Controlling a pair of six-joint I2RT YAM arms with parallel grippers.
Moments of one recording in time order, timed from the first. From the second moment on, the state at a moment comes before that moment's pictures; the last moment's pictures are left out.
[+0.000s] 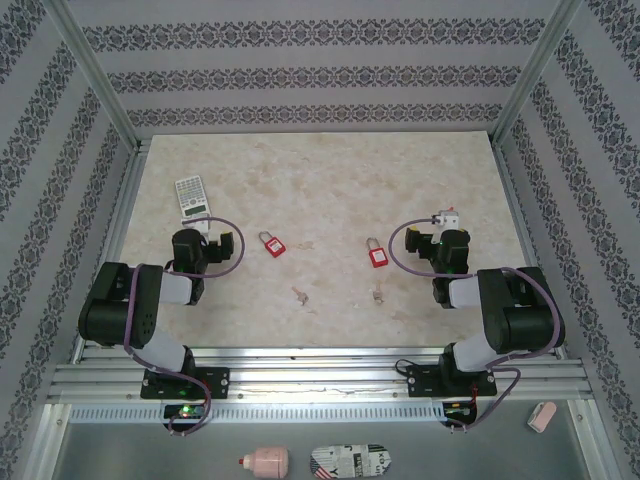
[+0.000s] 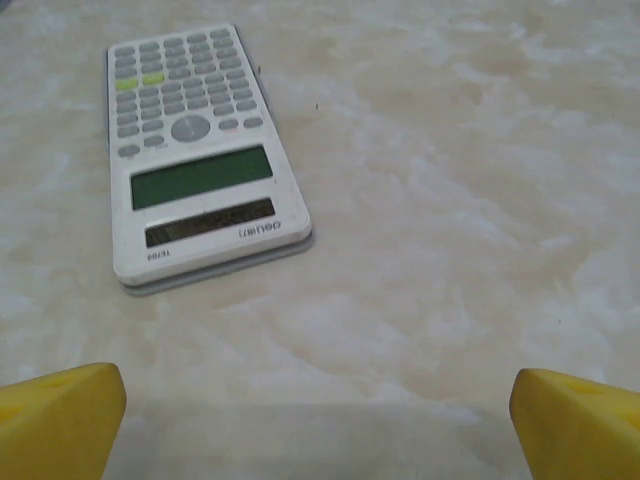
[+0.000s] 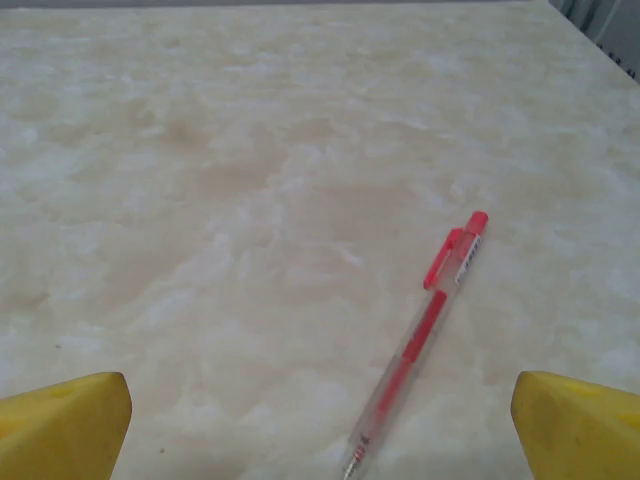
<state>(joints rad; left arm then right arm) -0.01 1.57 0.36 0.73 -0.10 -0.04 0.02 1.52 0.30 0.82 0.06 0.05</state>
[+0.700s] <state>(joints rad) -0.01 1.58 0.37 0.82 -0.10 -0.03 0.02 1.53 0.32 0.89 0.06 0.02</state>
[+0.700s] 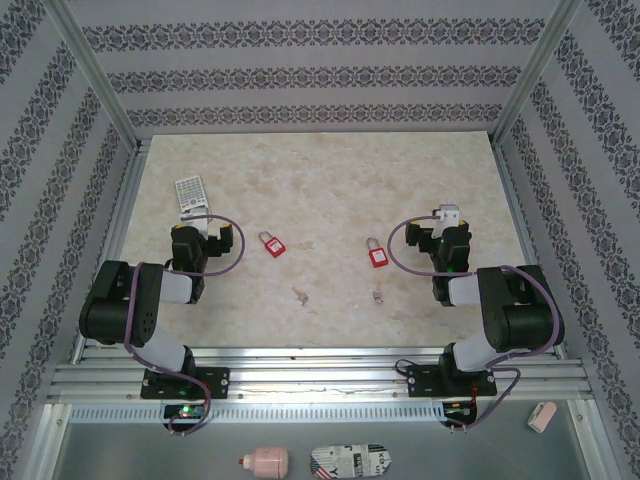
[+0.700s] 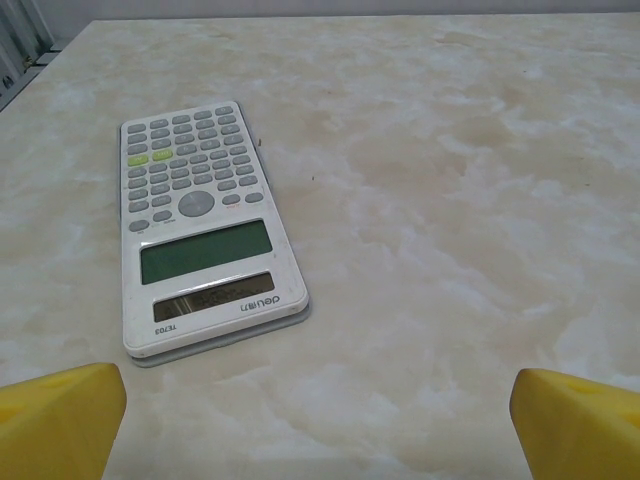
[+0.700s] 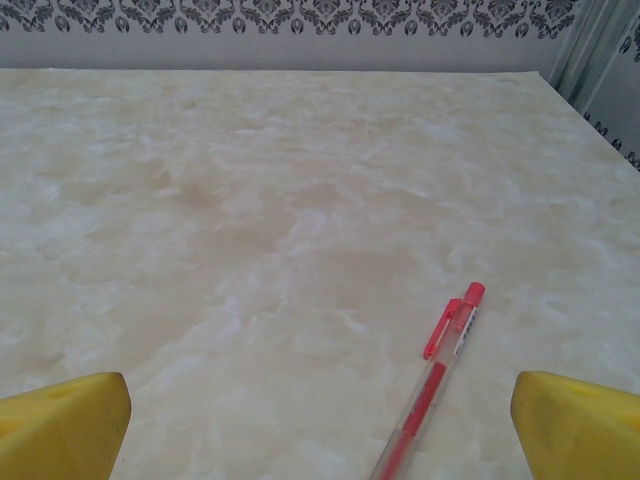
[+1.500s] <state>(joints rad) -0.19 1.02 0.44 0.49 -0.27 -0.08 0.29 1.01 0.45 0.44 0.21 0.00</state>
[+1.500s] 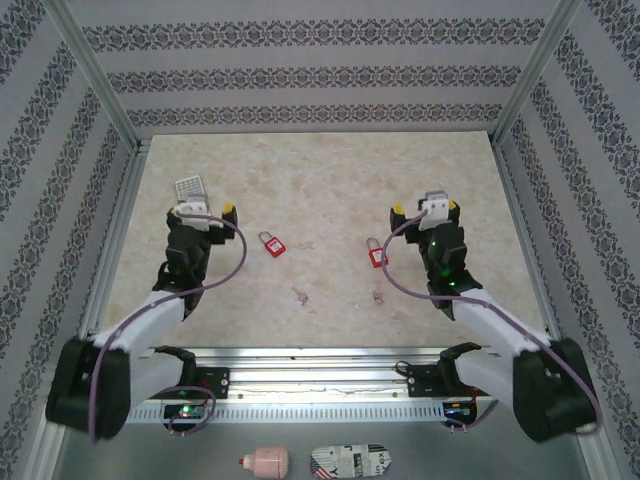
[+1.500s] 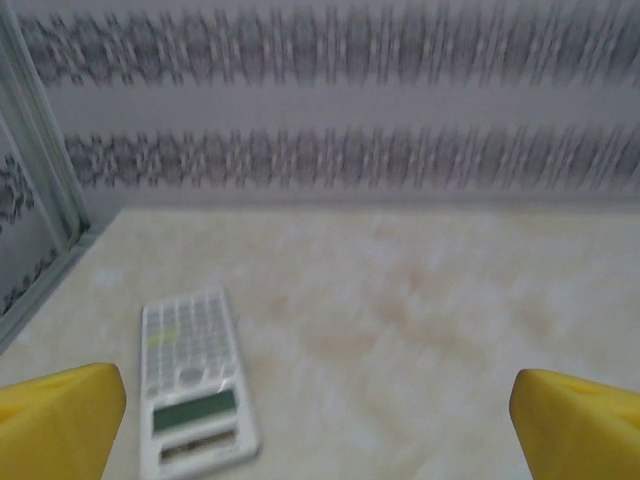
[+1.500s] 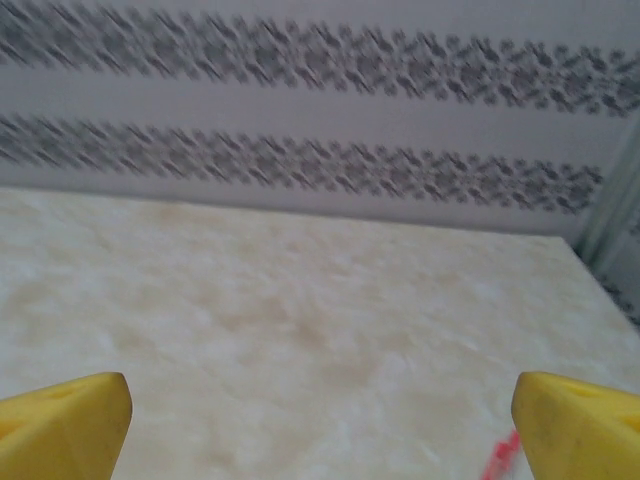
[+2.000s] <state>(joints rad) -0.39 1.01 0.79 -0.33 -0.03 -0.55 0.72 1.07 0.79 -0.38 -0.08 0.28</state>
